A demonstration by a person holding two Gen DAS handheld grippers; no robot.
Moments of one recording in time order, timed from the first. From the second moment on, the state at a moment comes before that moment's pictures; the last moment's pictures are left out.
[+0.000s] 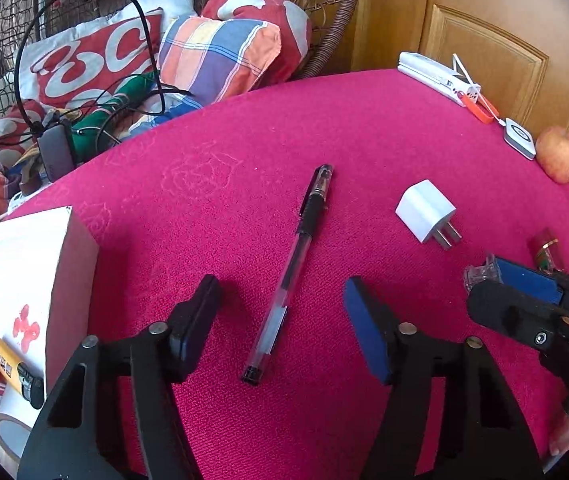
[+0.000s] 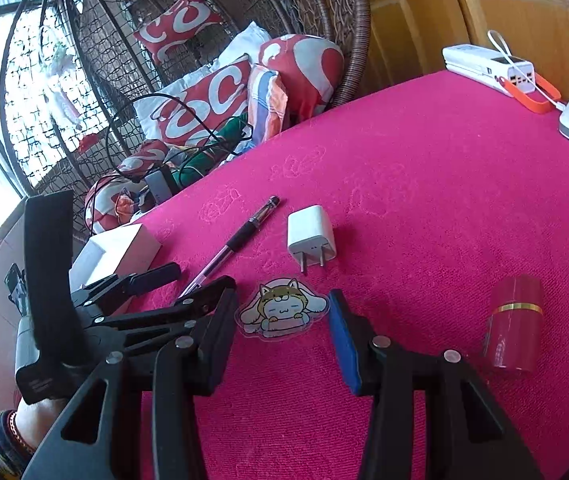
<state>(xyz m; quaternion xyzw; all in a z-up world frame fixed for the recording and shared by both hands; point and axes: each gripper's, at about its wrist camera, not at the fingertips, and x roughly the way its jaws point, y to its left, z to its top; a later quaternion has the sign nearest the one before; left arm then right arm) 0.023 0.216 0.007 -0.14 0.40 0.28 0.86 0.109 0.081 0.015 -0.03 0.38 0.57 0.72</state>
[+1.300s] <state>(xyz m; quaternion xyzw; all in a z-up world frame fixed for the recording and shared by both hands) -0.173 0.147 0.117 -0.21 0.14 0.30 0.92 0.024 0.037 0.098 0.02 0.25 0.64 0.73</state>
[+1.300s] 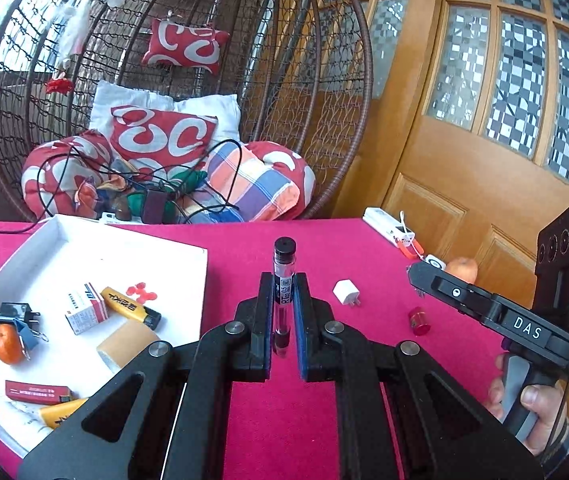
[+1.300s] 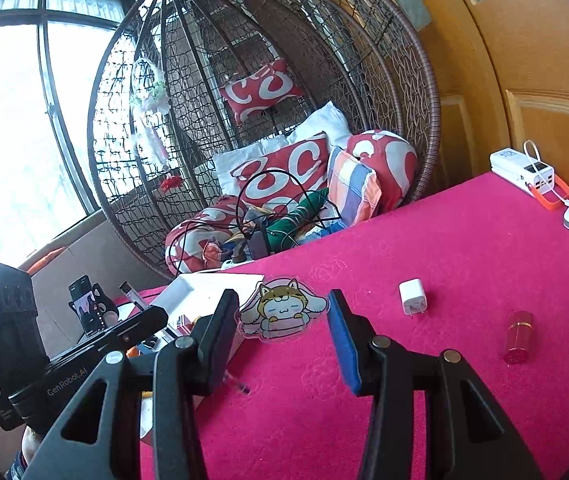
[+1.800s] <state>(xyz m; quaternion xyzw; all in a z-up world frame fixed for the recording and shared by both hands) -0.249 0.172 0.122 -0.24 0.08 0.35 0.90 -0.031 0.063 0.115 -0.03 0.23 0.67 0.71</state>
